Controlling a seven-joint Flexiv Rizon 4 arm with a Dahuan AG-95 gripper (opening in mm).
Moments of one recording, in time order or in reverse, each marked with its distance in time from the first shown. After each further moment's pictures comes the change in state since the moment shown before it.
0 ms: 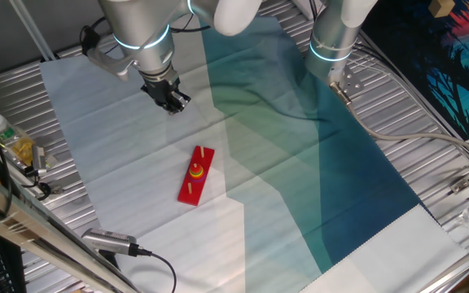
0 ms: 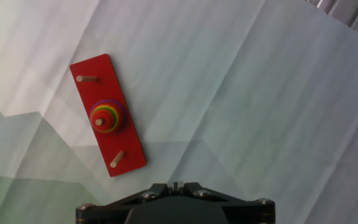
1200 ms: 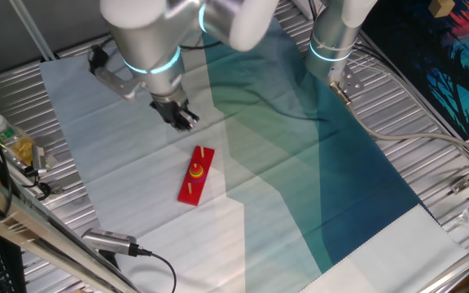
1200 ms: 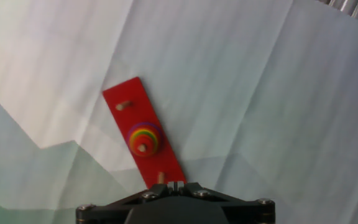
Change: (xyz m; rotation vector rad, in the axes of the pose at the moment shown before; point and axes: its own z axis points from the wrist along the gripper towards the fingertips) arm -0.035 0.063 0.002 0.000 0.002 0.105
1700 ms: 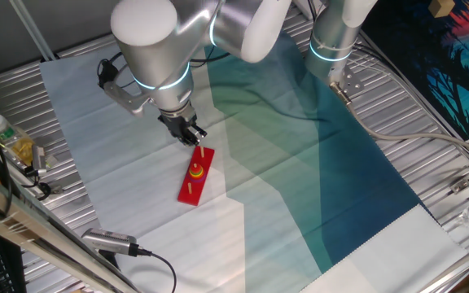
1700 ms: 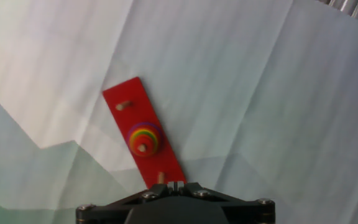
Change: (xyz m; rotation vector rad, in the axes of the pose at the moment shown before) arm -0.012 0.024 0.008 -0.033 -0.009 0.004
